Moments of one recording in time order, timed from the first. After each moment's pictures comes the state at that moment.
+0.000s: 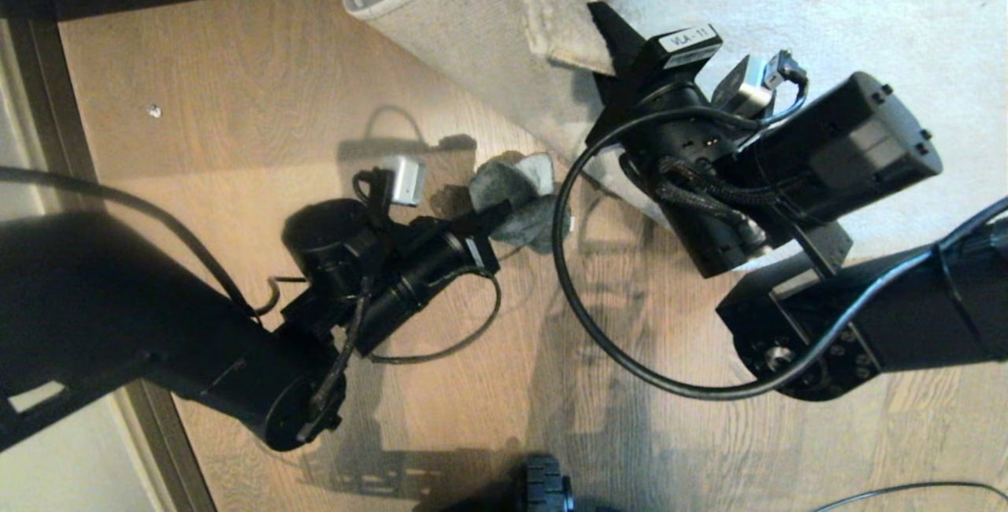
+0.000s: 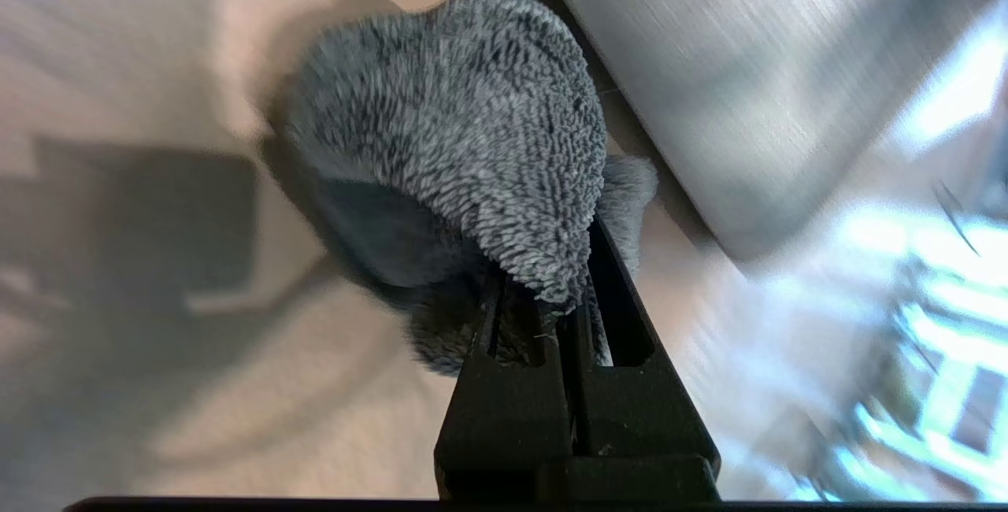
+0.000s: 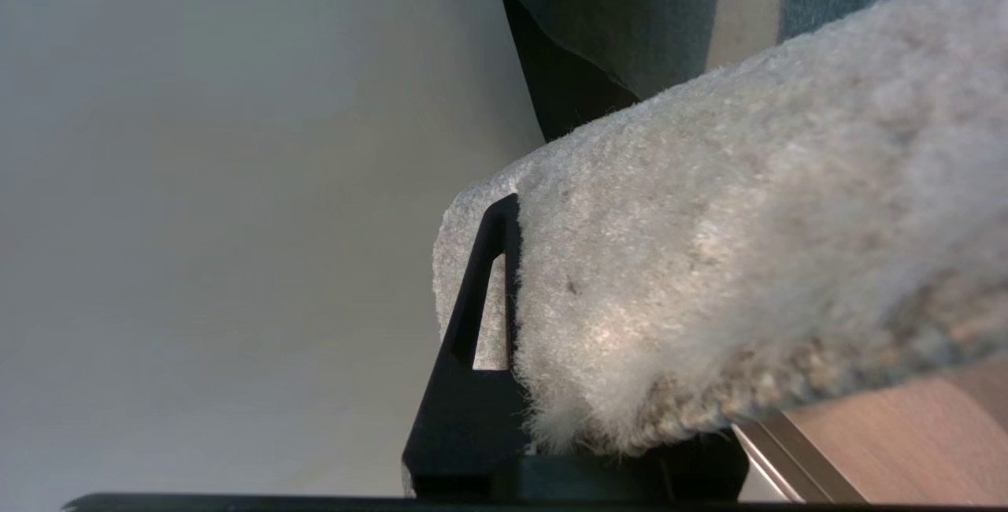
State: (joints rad) left arm -0.56 2.01 -0.79 -1.42 -0.14 -0.33; right arm 0.74 1.92 -1.12 -1.52 -0.15 1.27
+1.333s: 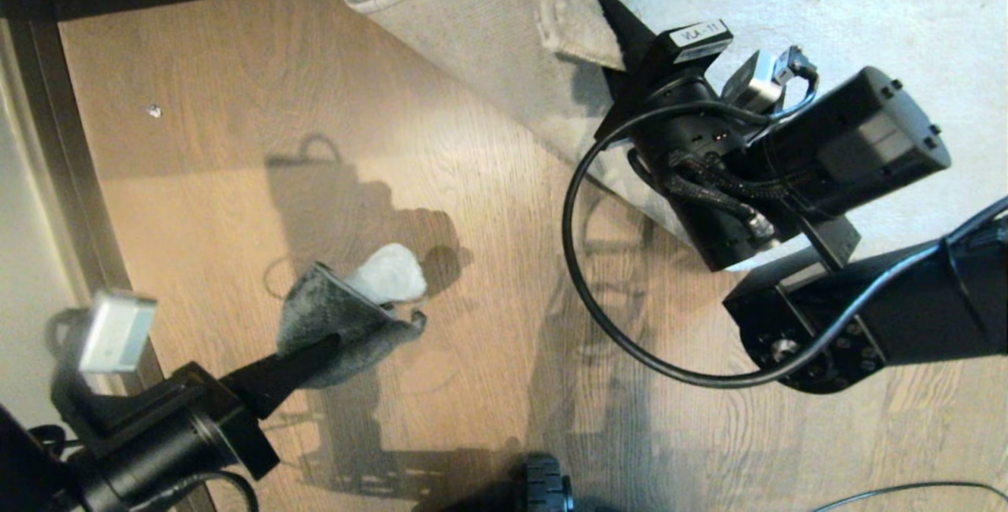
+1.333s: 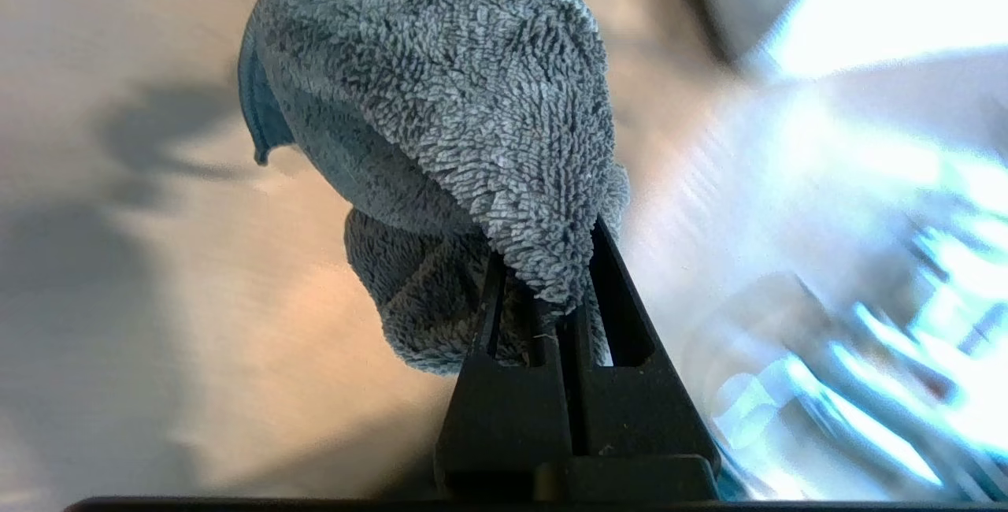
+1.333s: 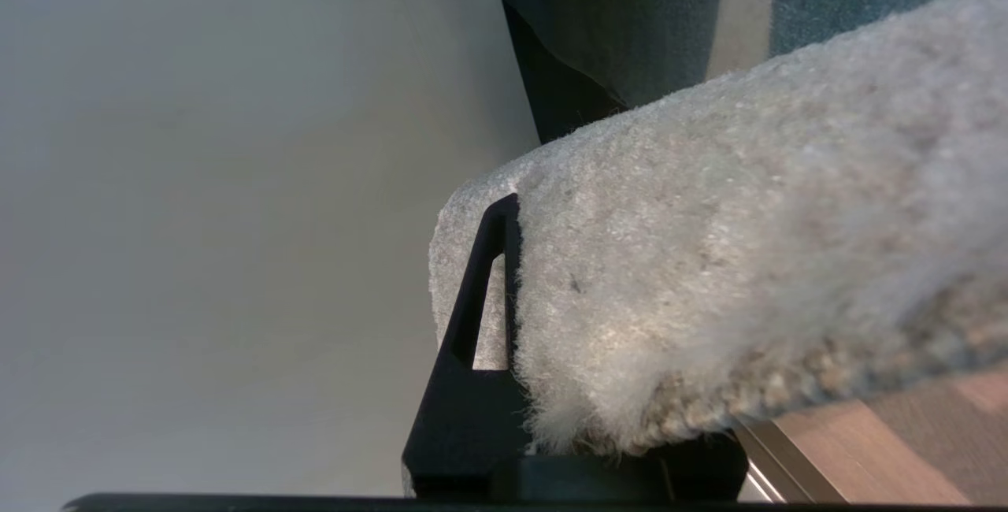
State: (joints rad) left arm -0.44 1.37 -0.01 -1.33 -0.19 -0.33; right arm 0.72 1.91 -1.11 -1.52 -0.14 1.27
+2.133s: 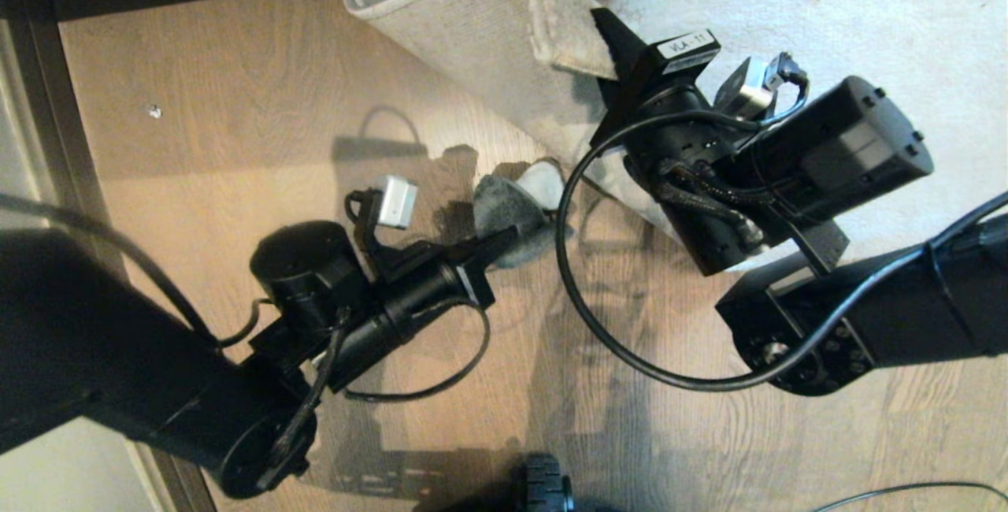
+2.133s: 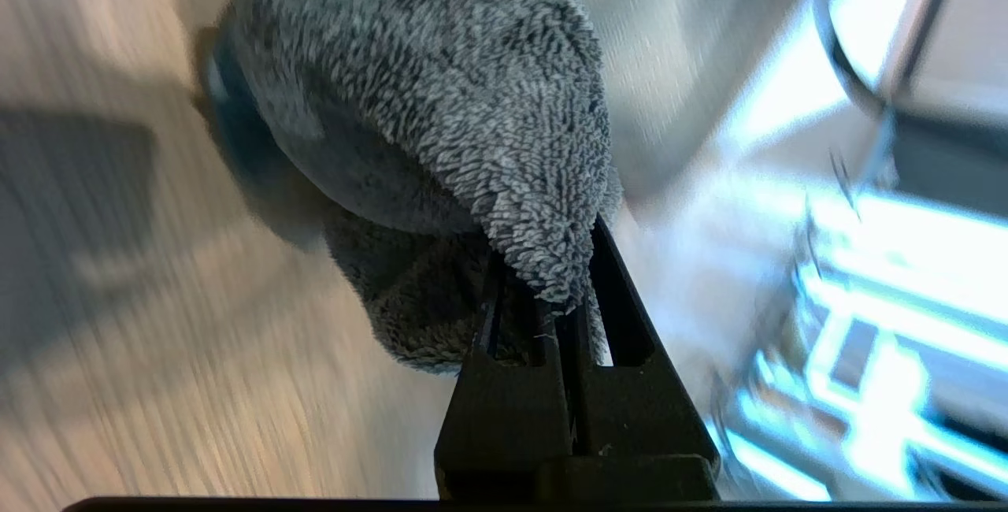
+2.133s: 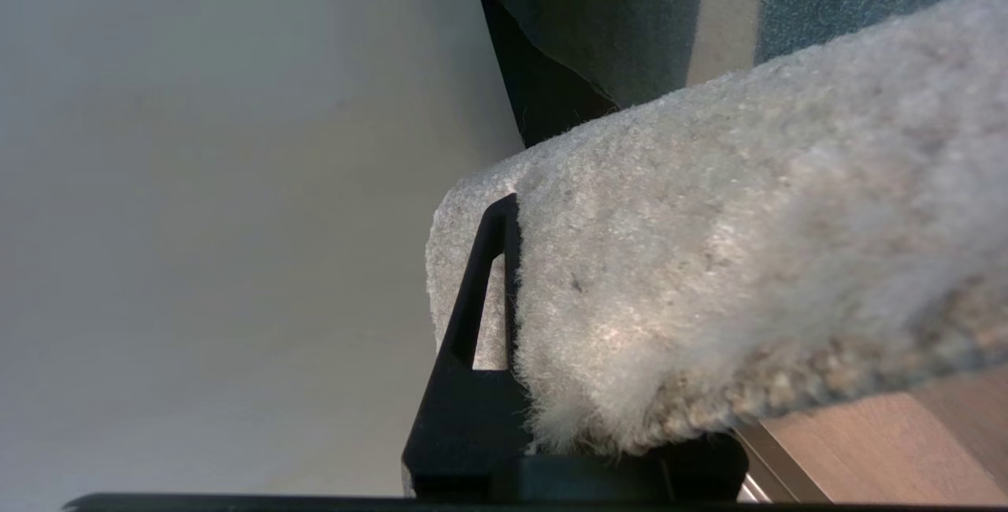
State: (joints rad) left arm -0.59 1.96 -0.67 -1.46 -0.21 -0.42; right arm 0.72 1.93 -1.11 -1.52 -0.14 1.25
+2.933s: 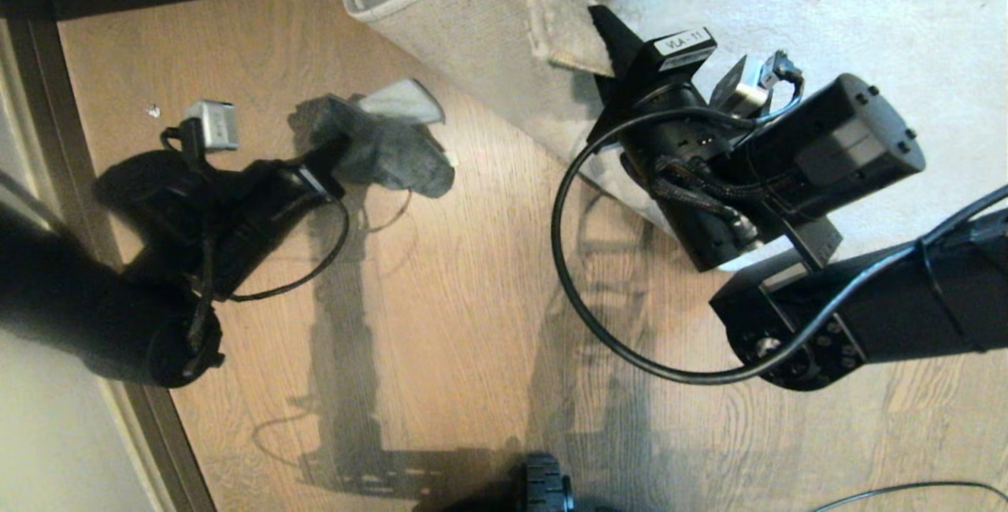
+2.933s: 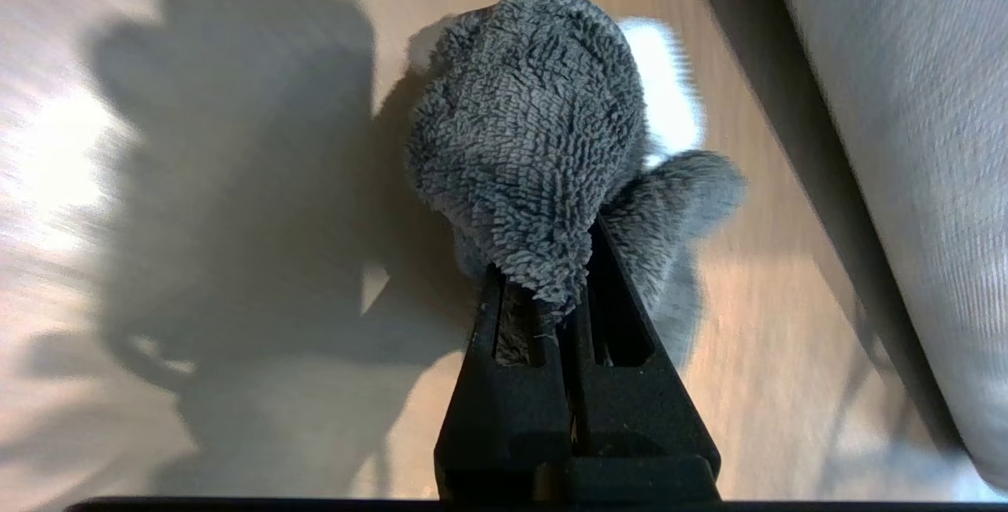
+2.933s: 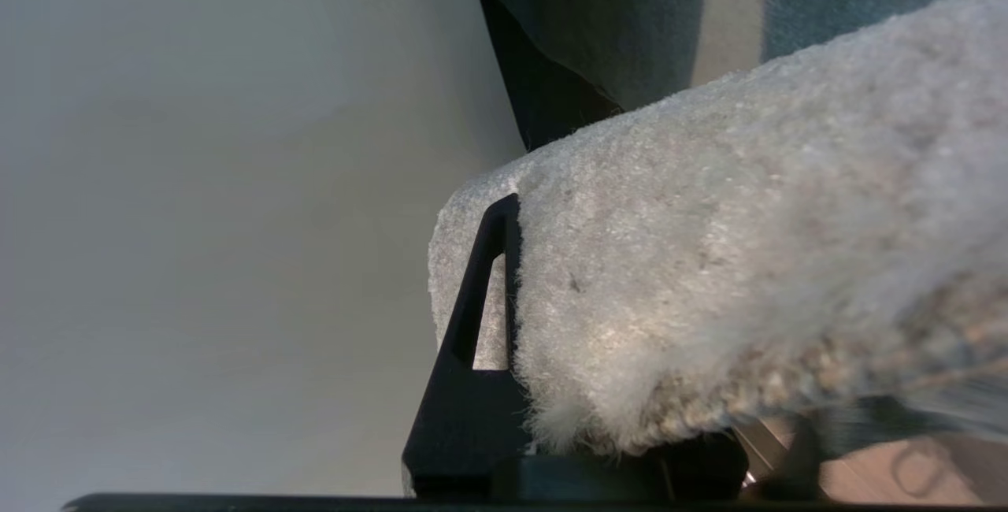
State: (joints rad) left arm -0.13 1.92 -0.78 -1.48 -0.22 -0.42; right arm 0.73 1.94 -1.14 -1.52 -0.14 1.26
